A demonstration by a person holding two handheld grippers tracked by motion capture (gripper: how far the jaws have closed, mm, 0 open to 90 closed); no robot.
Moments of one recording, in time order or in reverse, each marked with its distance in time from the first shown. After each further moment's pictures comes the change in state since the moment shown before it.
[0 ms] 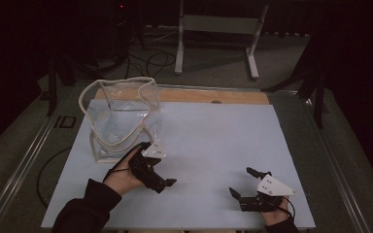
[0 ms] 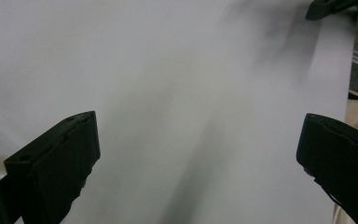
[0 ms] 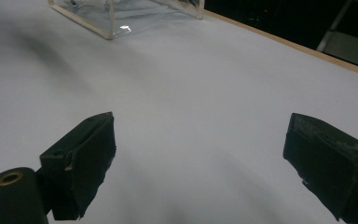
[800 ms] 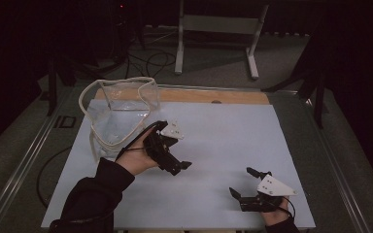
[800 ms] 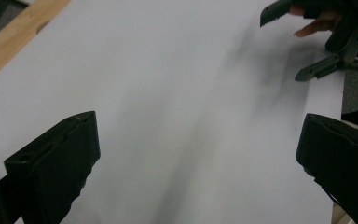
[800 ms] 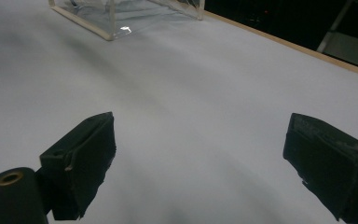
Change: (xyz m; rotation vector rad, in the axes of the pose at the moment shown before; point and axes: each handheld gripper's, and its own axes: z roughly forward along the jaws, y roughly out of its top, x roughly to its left) left arm 0.003 0.074 -0.007 0.006 0.003 0.076; right arm -0.001 0.000 0.000 -0.004 0.003 -0.005
